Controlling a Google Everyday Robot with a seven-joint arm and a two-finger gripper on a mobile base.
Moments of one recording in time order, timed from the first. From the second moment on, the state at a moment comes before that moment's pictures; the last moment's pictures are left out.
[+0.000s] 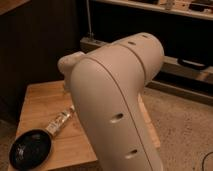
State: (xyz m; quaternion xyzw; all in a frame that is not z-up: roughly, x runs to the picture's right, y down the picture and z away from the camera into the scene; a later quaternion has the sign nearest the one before) arm -0.192 0.045 0.801 -0.29 0.18 0.77 0.54
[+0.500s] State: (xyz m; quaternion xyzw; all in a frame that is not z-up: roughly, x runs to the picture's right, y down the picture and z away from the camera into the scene) arm -0.185 0.046 0.805 -0.32 0.15 0.76 0.54
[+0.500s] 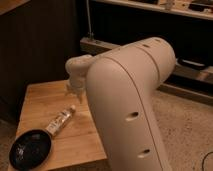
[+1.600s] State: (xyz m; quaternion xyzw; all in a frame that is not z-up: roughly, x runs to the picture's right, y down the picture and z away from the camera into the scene) arm -0.167 0.048 0.809 -0.42 0.14 0.75 0.49
